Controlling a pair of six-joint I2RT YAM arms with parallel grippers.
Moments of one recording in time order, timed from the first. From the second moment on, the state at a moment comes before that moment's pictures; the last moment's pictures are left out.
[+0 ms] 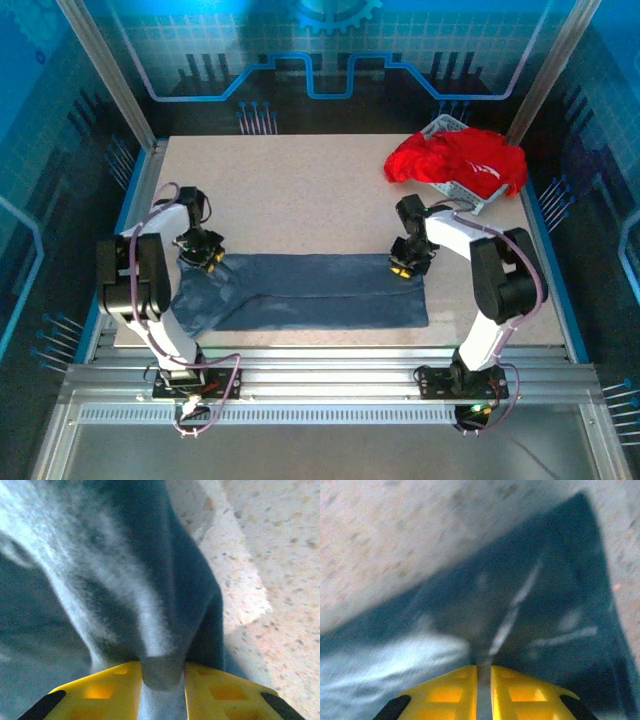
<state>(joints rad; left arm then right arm) 0.13 1.76 1.09 -0.88 0.10 -0.95 0.27 1.78 1.07 -0.82 -0.14 0.83</state>
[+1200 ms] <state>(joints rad) -0.16 1.73 1.17 -0.83 0.26 -0.91 0.29 1.78 1.34 -0.83 -0.19 0.64</state>
